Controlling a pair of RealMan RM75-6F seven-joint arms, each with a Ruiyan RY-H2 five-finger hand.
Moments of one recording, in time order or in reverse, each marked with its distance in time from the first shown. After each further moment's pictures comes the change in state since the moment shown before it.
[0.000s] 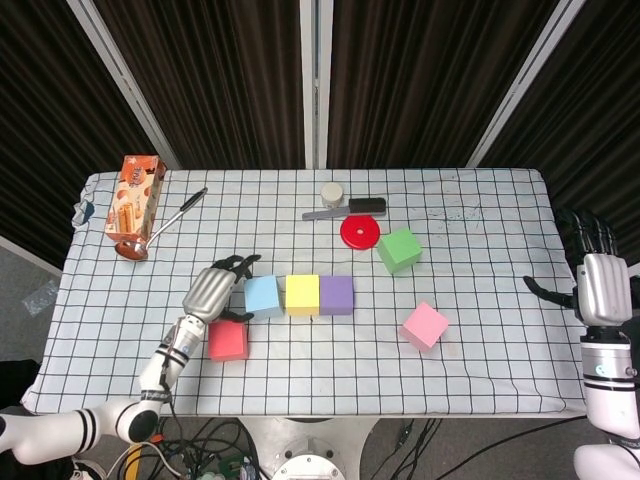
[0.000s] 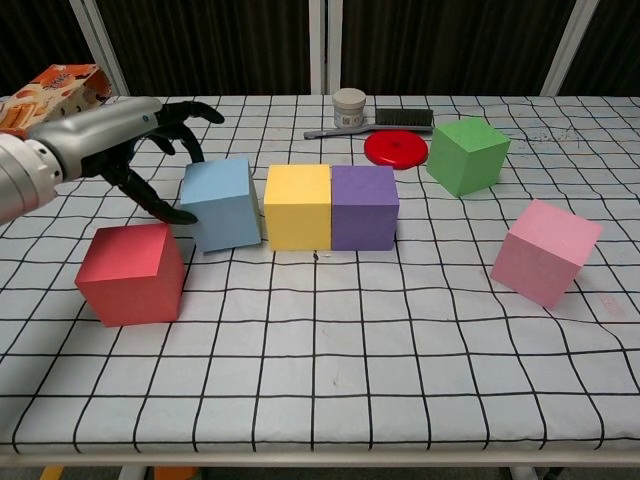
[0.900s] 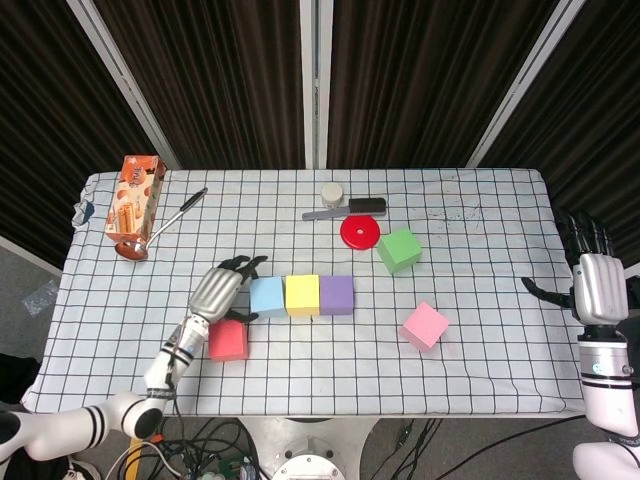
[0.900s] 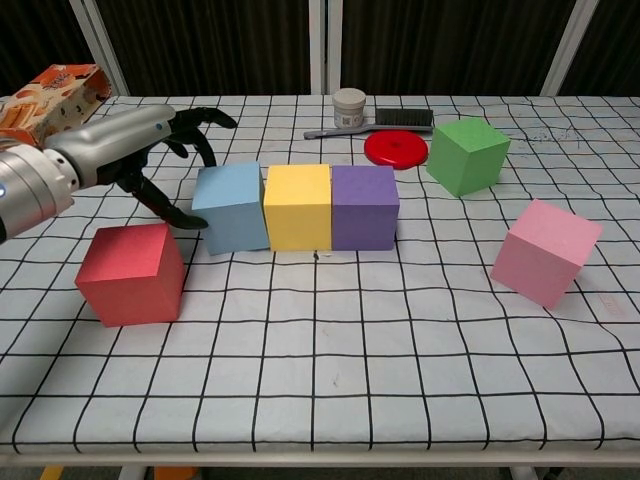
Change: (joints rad) left arm -0.009 -0.051 0.010 0.096 0.071 -0.007 -0.067; right arm 0.005 -0.013 -0.002 0.022 0.006 -0.021 -0.007
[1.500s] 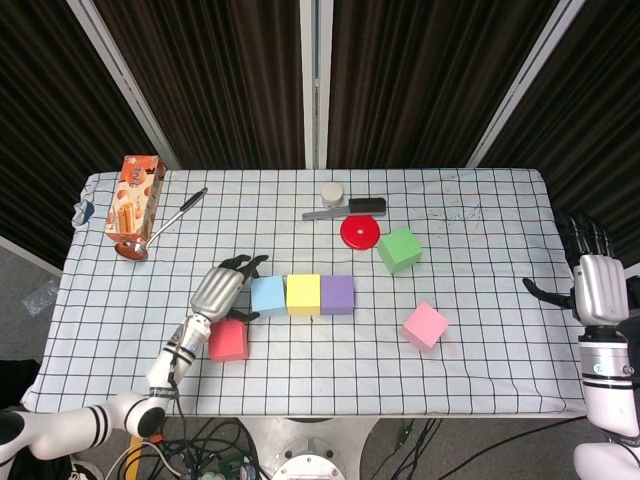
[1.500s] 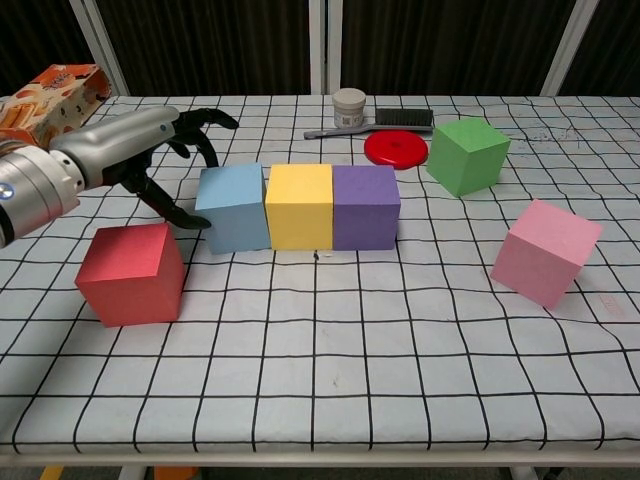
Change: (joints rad) left arm -0.003 -0.014 -0.007 0.016 -0.006 -0.006 0.014; right arm -0.002 -0.003 -0.005 0.014 -0.001 -0.010 0.006
